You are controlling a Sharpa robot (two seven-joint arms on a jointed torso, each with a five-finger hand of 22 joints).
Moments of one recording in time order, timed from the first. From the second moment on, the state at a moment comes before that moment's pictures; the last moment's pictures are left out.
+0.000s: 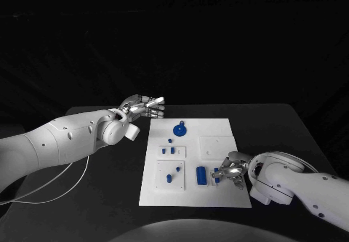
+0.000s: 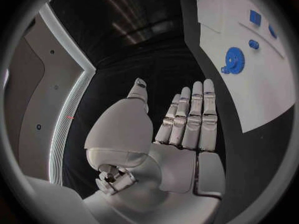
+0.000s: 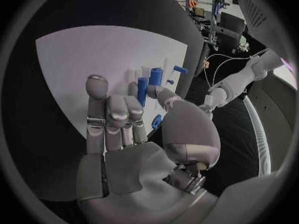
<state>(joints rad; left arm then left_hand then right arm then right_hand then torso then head) 1.16 -0.70 -0.12 1.13 -0.18 -0.06 0.33 1.21 -0.05 -0.10 0.15 0.05 0.88 0.17 0.06 0.06 1.06 0.15 0.06 0.06 1.14 0.14 0.07 0.08 0.08 1.07 0.11 0.11 0.08 0.75 -0.90 0.22 1.74 -1.17 -0.03 -0.66 1.02 -0.11 0.47 -0.08 0.66 1.16 0.04 0.06 0.99 1.38 -0.06 1.05 1.25 1.46 -0.11 1.07 1.17 0.06 1.47 -0.13 0.58 1.16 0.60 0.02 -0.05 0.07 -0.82</state>
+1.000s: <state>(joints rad) 1.16 -0.70 -0.12 1.13 -0.18 -0.05 0.32 1.20 -0.04 -0.11 0.13 0.06 0.88 0.17 0.06 0.06 1.06 0.15 0.06 0.06 1.14 0.14 0.07 0.08 0.08 1.07 0.11 0.12 0.08 0.76 -0.85 0.21 1.71 -1.25 0.03 -0.69 1.02 -0.11 0.45 -0.10 0.60 1.16 0.04 0.07 0.99 1.38 -0.06 1.05 1.24 1.46 -0.10 1.06 1.16 0.06 1.47 -0.13 0.56 1.16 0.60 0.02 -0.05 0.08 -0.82</state>
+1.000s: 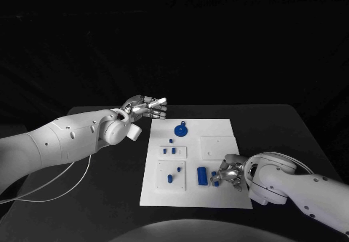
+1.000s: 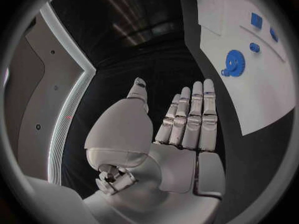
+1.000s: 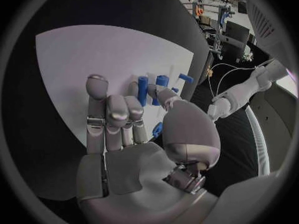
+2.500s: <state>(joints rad) 1.16 -0.70 -0.12 1.13 -0.19 -0.04 0.31 1.20 -0.04 -0.11 0.13 0.06 0.88 0.17 0.06 0.06 1.06 0.15 0.06 0.06 1.14 0.14 0.07 0.08 0.08 1.07 0.11 0.12 0.08 0.75 -0.86 0.20 1.70 -1.21 0.01 -0.67 1.05 -0.20 0.31 0.25 0.05 1.18 0.00 0.06 0.94 1.39 -0.07 1.04 1.24 1.46 -0.11 1.06 1.17 0.06 1.47 -0.13 0.56 1.12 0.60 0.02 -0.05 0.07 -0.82</state>
